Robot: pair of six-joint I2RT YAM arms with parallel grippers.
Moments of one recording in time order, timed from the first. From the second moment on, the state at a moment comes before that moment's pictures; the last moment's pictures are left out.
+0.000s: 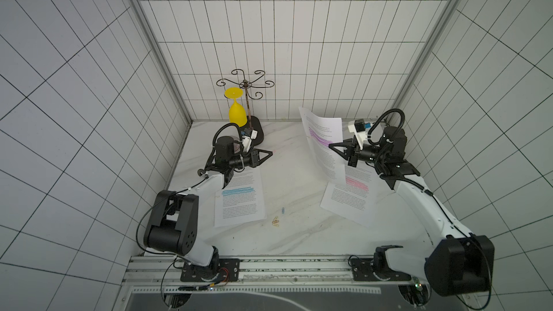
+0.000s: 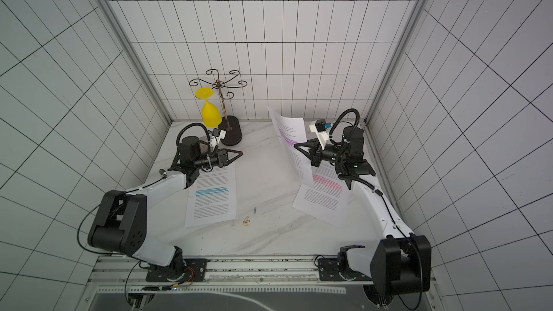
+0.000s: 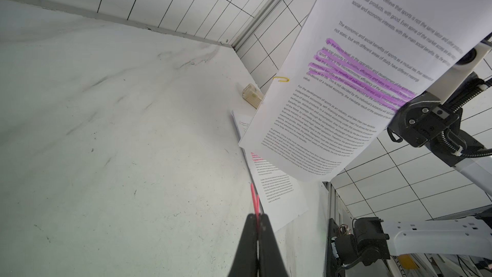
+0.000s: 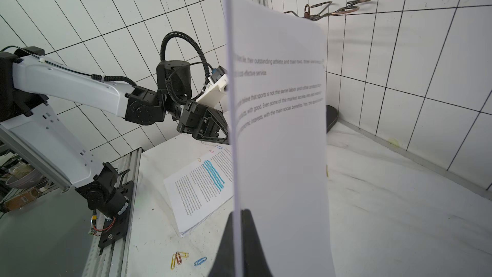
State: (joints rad) left arm -0.18 1.54 0.84 0.37 0.97 -0.51; right arm 0.10 1.24 0.98 0.04 -1.08 0.00
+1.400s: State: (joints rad) left arm -0.68 1.56 0.81 -0.50 0.35 -0.16; right arm 0.10 1.24 0.98 0.01 -1.01 -0.04
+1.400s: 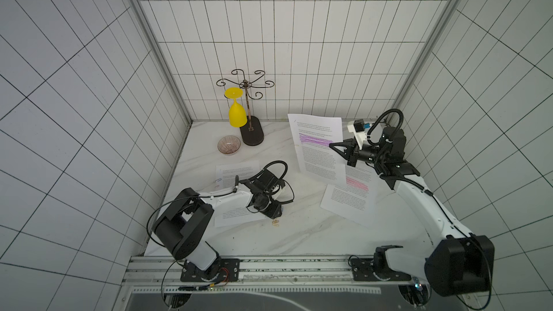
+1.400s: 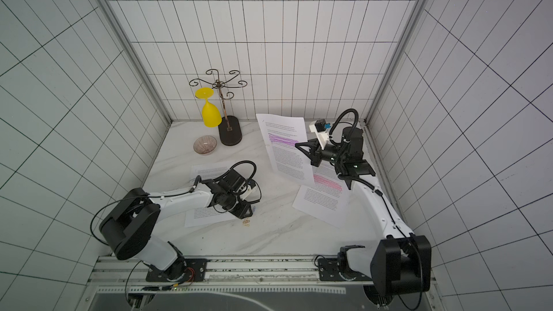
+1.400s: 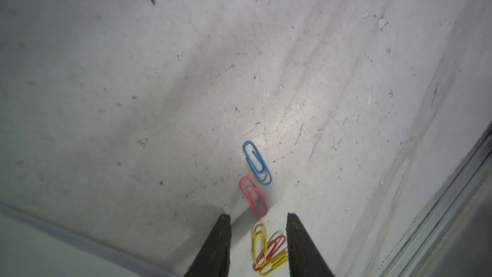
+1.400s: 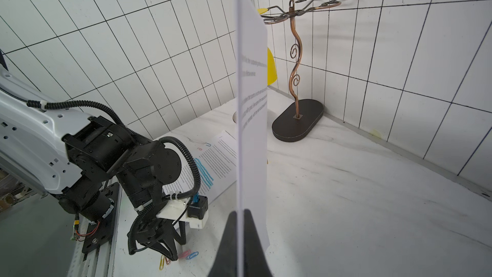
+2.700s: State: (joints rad) left arm -0.37 1.37 0.93 0.27 0.87 -0.21; right arm 0.19 1.21 0.98 0.04 -1.22 0.05
